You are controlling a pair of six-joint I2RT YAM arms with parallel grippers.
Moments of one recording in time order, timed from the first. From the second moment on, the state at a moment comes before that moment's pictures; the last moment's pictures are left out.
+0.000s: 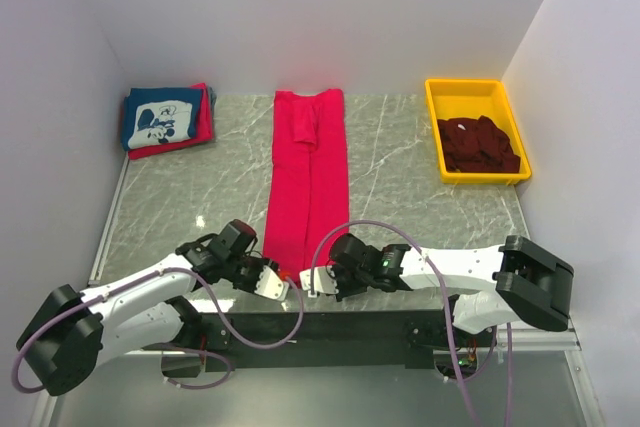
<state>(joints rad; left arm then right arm) -0.72 0.99 0.38 -0.44 0.48 1.10 1.14 1.34 0.58 -0.27 -0.15 -0.69</state>
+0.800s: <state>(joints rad) -0.61 0.99 0.65 -0.64 0.56 1.09 0.94 1.19 0.72 -0.41 -0.19 -0.64</state>
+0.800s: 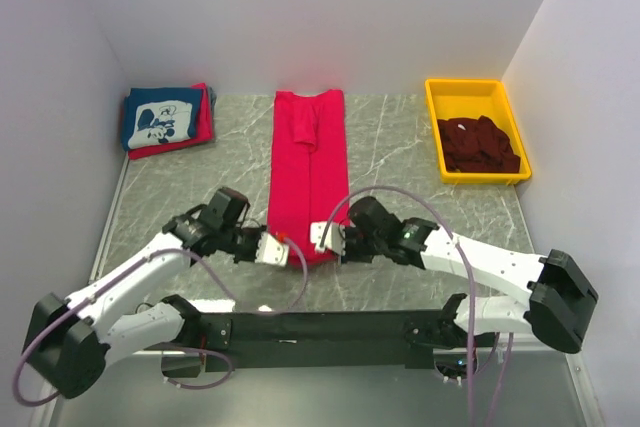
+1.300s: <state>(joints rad) -0.31 1.54 1.09 -0.57 0.63 1.21 0.64 1.56 1.04 -0.37 -0.26 -0.81</state>
